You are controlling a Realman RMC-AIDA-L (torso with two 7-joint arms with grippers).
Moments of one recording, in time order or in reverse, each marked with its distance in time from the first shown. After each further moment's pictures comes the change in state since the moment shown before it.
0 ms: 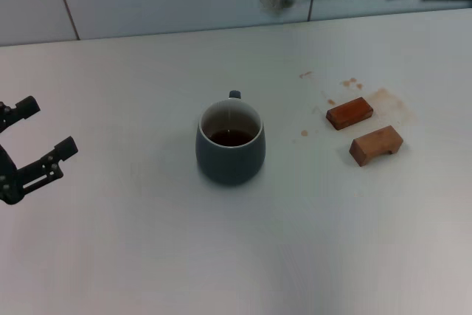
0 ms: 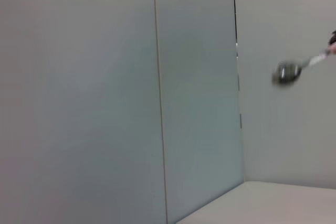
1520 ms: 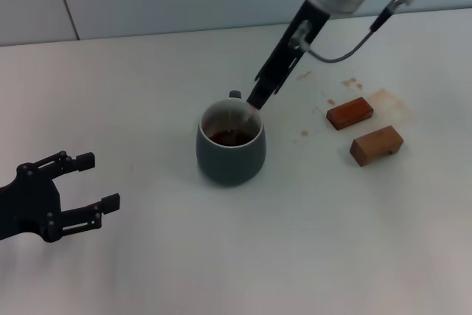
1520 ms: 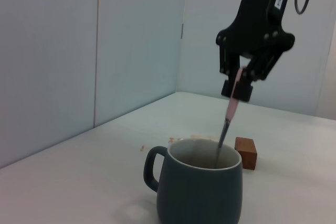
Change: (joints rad) left arm -0.028 0.041 0.338 0.011 0.019 -0.136 -0.195; right arm 0.601 0.070 -0.505 0.713 -0.668 0.315 0.222
